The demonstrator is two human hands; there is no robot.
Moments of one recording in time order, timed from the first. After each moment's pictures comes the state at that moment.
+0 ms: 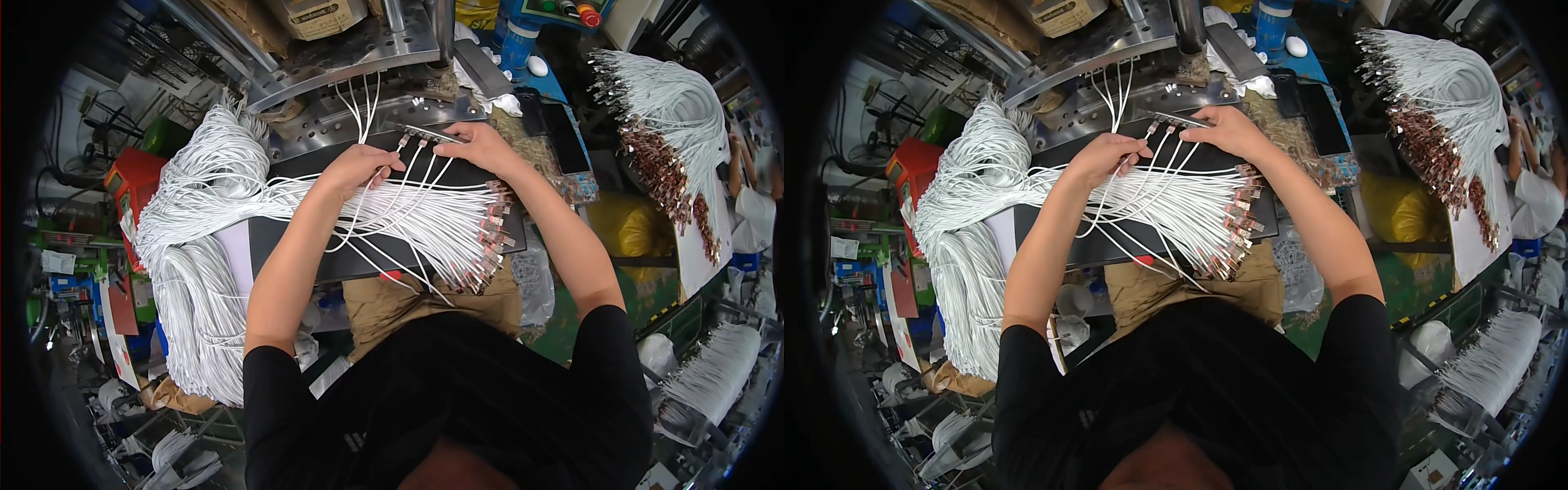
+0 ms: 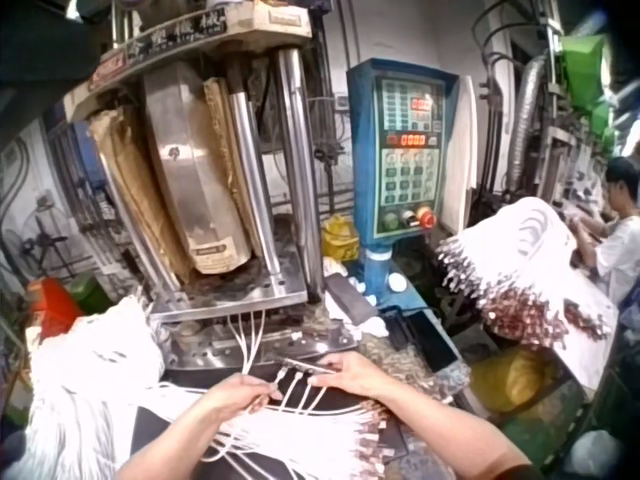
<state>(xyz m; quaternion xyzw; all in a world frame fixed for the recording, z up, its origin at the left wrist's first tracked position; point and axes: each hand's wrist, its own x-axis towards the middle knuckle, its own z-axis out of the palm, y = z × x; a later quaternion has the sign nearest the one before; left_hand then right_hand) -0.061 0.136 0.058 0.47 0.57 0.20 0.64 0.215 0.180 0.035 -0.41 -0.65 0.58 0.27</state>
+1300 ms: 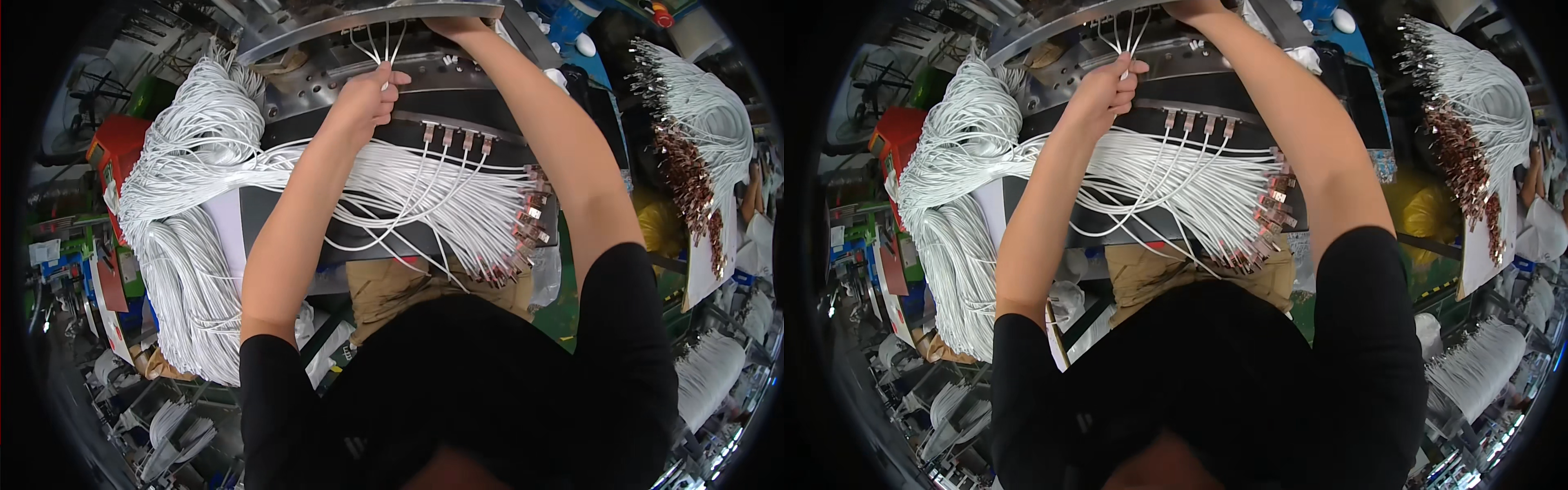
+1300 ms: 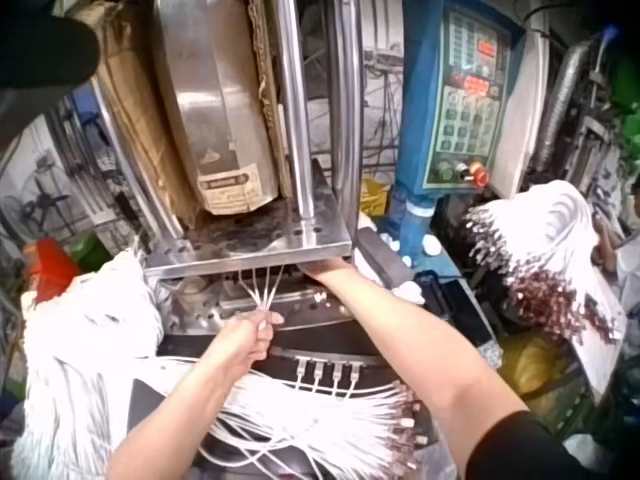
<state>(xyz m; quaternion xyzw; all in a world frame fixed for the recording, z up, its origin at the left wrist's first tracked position) -0.082 0.184 0.023 0.33 0.47 0.39 0.72 0.081 0.403 -0.025 -0.42 -0.81 0.06 0.41</state>
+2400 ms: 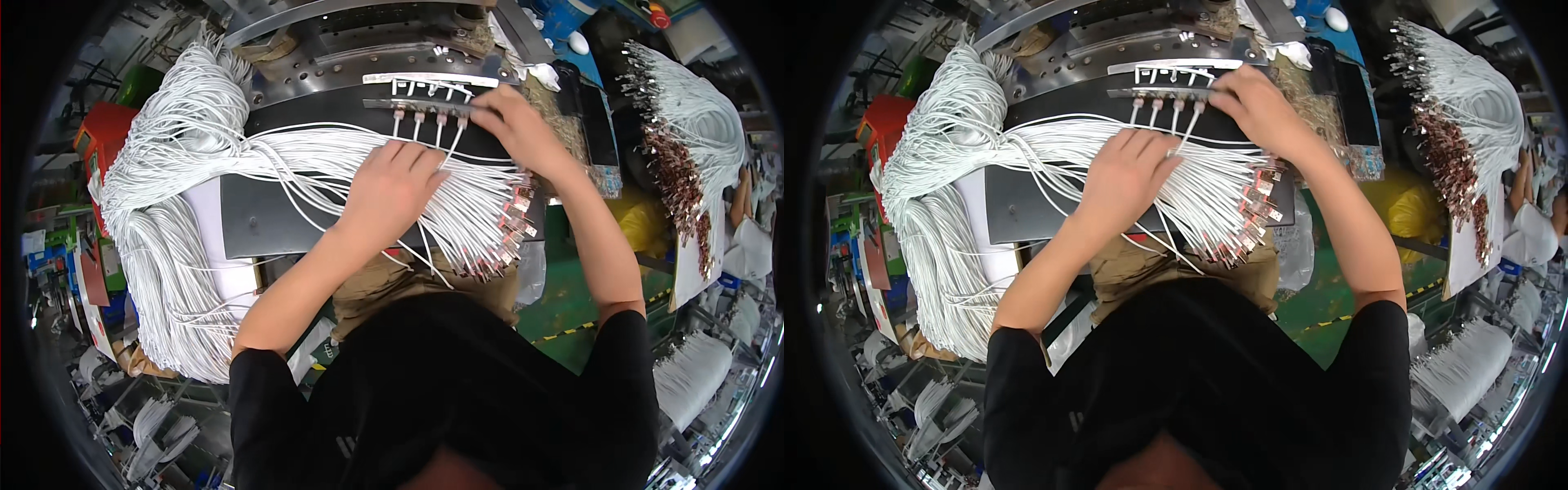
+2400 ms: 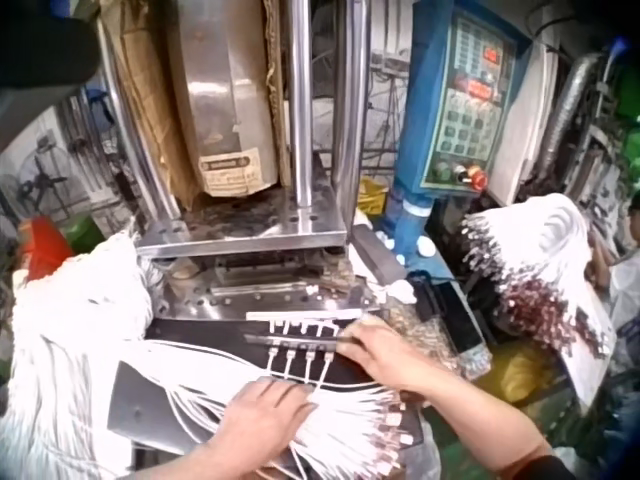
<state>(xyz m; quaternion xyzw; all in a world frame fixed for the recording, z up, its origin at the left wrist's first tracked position) -0.029 0.044 0.014 0.82 0.48 0.31 -0.01 0.194 0.173 0.003 -0.36 -0.88 0.19 0.23</state>
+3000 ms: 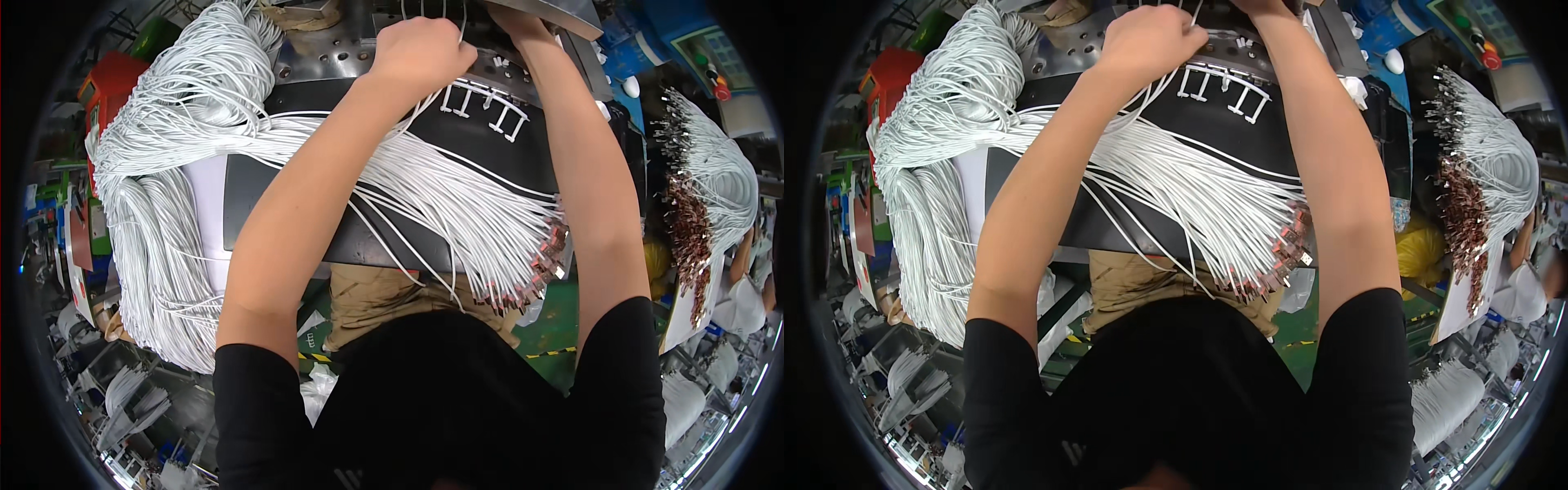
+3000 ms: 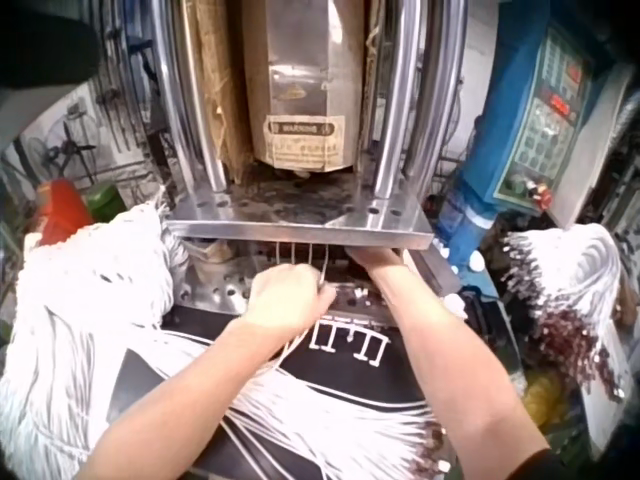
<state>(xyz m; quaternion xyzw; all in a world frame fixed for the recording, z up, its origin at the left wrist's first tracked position) -0.093 0.209 0.009 0.72 0.66 0.20 0.06 0.057 0.412 -0.050 -0.35 -0.86 0.15 0.34</state>
